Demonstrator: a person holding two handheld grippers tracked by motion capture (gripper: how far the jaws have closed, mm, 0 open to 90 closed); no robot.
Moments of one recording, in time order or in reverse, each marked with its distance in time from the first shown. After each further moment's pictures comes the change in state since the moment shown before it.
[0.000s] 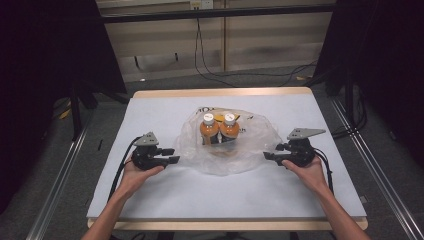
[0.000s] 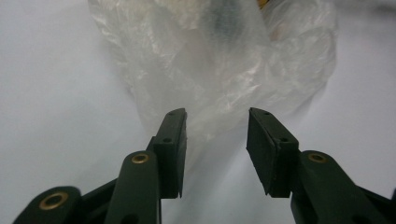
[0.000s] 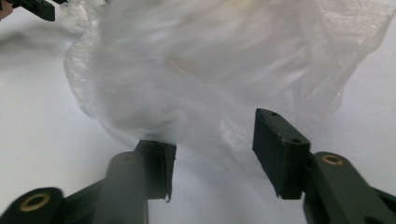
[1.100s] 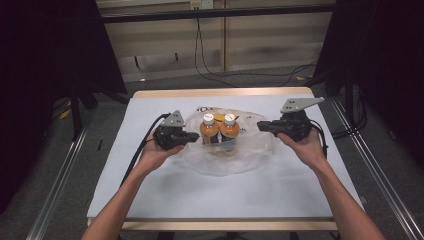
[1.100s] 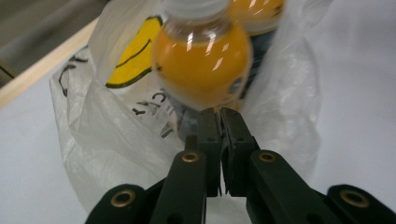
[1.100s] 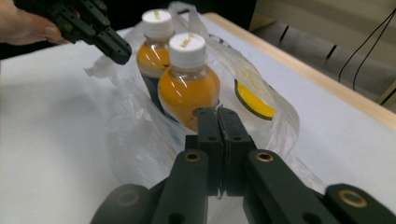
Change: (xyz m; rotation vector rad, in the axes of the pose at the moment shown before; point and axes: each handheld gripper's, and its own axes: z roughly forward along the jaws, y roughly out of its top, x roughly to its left) left arm -0.019 0.093 0.041 0.065 -0.005 0.202; right arm 0.017 0.099 -0.014 -0.047 0.051 -0.167
